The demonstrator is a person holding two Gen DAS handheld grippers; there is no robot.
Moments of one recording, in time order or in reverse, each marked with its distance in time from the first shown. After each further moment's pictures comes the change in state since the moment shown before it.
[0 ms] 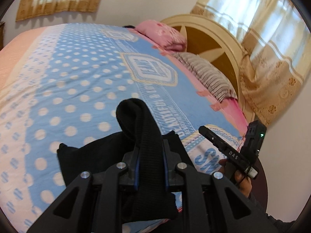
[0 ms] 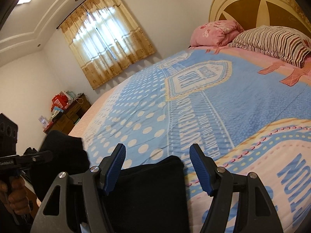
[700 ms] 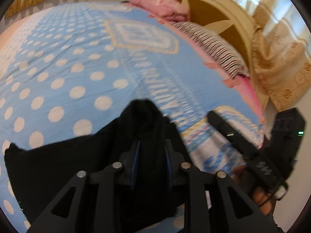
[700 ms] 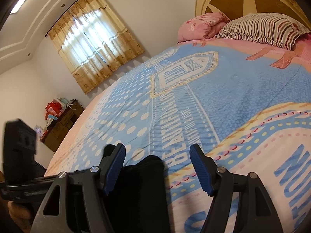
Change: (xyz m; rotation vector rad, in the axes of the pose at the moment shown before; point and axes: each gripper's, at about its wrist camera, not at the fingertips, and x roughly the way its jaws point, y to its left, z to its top) left arm 0.115 -0.048 -0.011 0.029 0.143 0.028; right arm 0.015 -0.036 -0.007 0.092 0.008 -0.038
